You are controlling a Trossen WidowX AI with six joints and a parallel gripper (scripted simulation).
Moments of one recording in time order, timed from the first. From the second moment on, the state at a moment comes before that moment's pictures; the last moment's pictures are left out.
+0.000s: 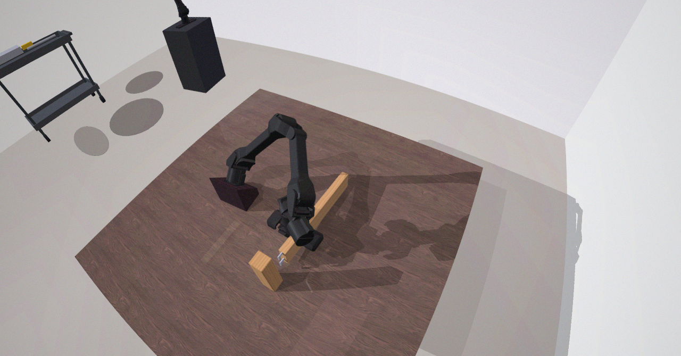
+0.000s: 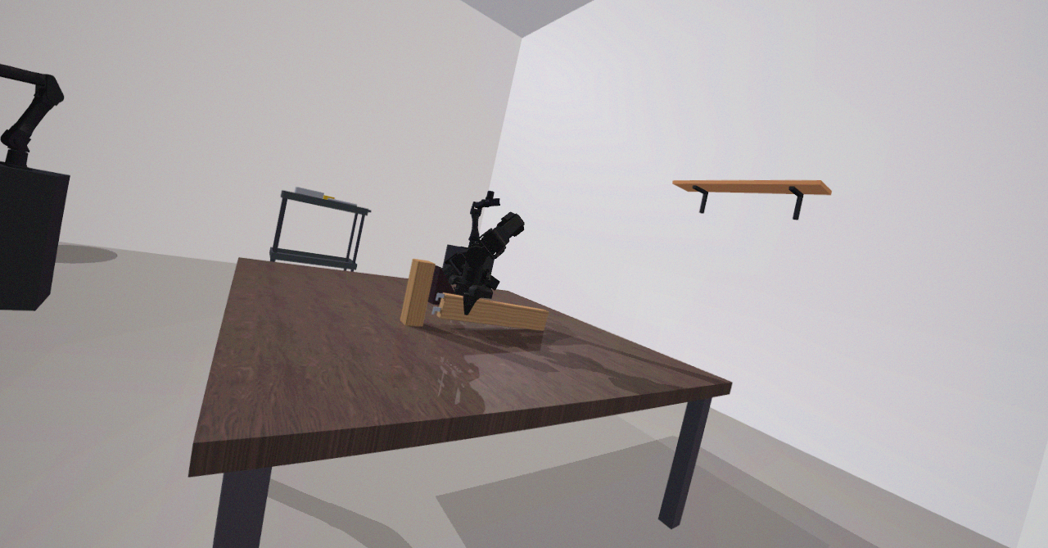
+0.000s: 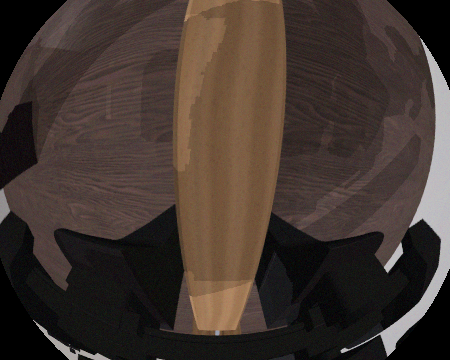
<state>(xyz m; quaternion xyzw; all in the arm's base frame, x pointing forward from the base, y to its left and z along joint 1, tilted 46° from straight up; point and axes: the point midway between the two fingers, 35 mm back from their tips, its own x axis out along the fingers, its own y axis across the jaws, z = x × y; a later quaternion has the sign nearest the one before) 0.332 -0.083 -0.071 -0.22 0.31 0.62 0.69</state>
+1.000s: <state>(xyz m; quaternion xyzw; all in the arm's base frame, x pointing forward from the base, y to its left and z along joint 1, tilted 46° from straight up) 0.332 -0.086 -0.073 -0.22 0.31 0.61 0.69</state>
